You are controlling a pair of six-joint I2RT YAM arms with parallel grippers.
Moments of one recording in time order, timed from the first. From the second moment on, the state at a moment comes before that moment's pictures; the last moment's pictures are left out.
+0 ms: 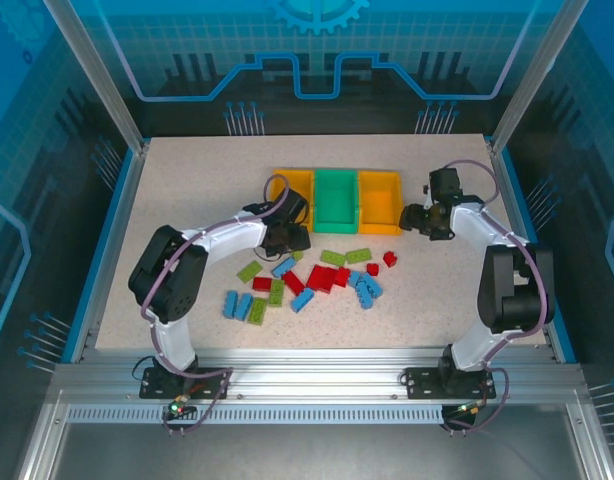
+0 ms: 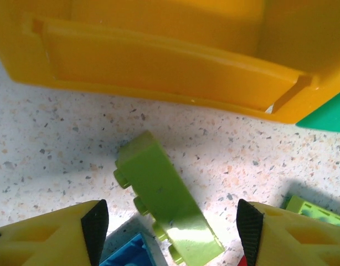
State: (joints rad) left arm -0.55 1.86 1.25 -0.56 -0.05 -0.77; right arm 0.03 1.66 1.10 -0.56 -0.07 0.30
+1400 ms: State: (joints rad) left arm -0.58 1.82 1.27 -0.57 -0.07 -0.79; right arm 0.02 1.62 1.07 -0.55 -0.06 0.31
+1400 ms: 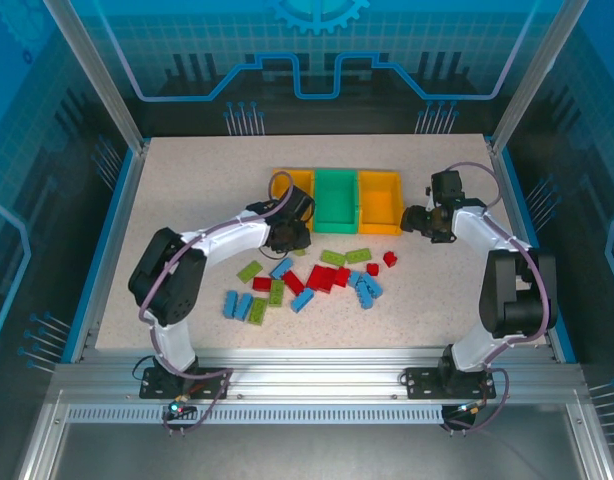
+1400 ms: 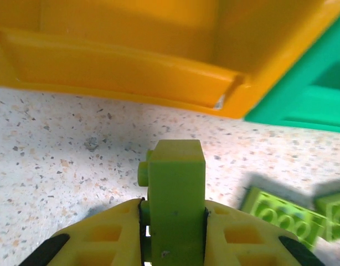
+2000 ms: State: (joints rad) left arm -0.59 1.77 1.43 -0.59 -0.22 -0.61; right arm 0.11 1.51 1.00 -0.50 -0.11 0.27
